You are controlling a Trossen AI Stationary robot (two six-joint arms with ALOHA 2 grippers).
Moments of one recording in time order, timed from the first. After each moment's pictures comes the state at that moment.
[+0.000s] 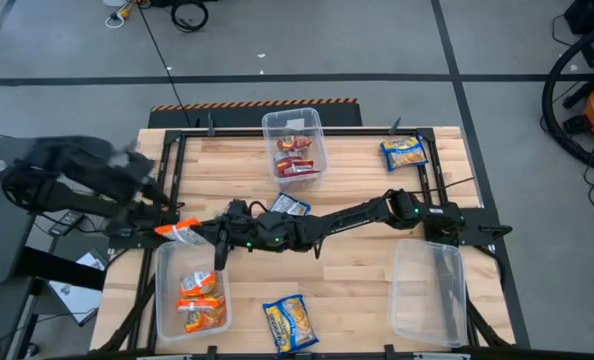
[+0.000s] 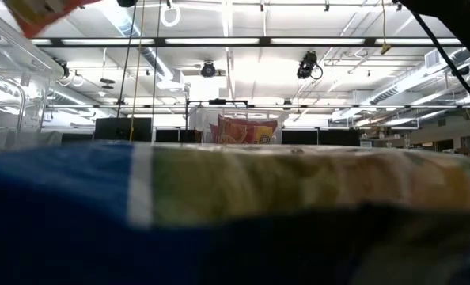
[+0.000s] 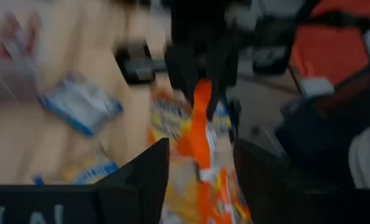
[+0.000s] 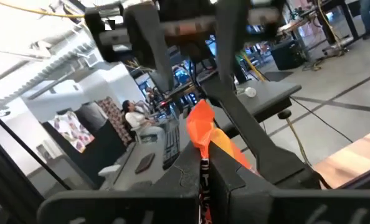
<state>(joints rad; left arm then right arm) -0.07 0.71 1.41 -1.26 0.22 -0.33 0.22 2.39 2.18 0.39 0.33 0.48</state>
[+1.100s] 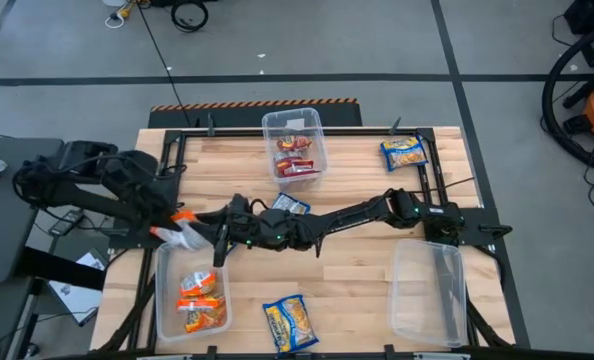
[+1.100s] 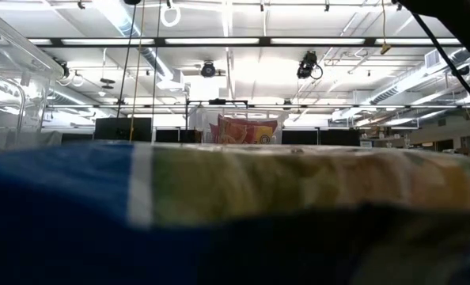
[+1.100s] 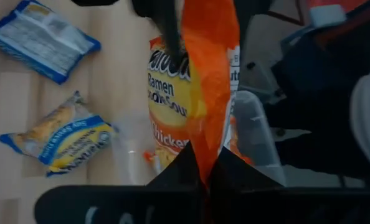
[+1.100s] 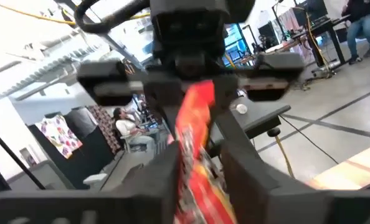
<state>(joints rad) -0.10 0.86 1.36 -1.35 0.32 -0.26 0.21 2.39 2.18 0.44 0.37 0.39</state>
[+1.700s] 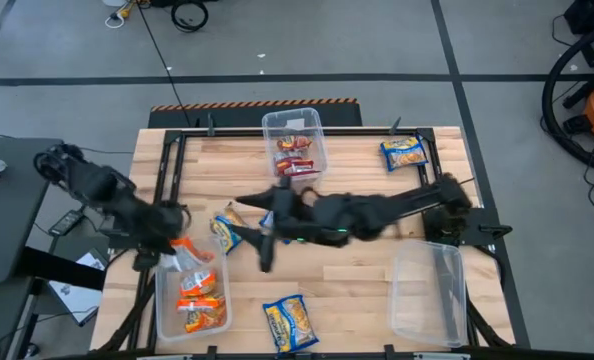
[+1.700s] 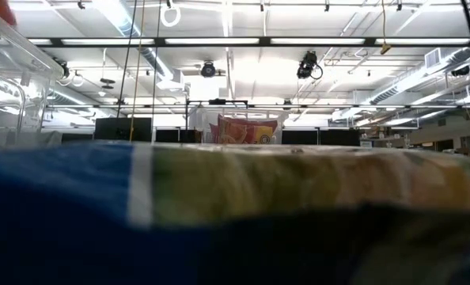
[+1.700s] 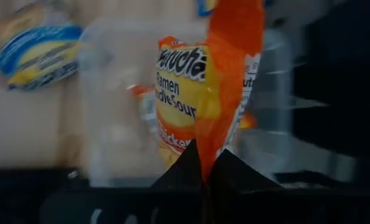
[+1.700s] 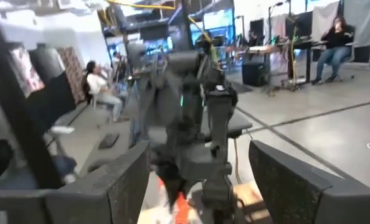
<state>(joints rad) -0.56 0.93 1.27 -1.38 0.11 -0.79 0.34 2.00 2.18 -0.13 0.53 0.15</state>
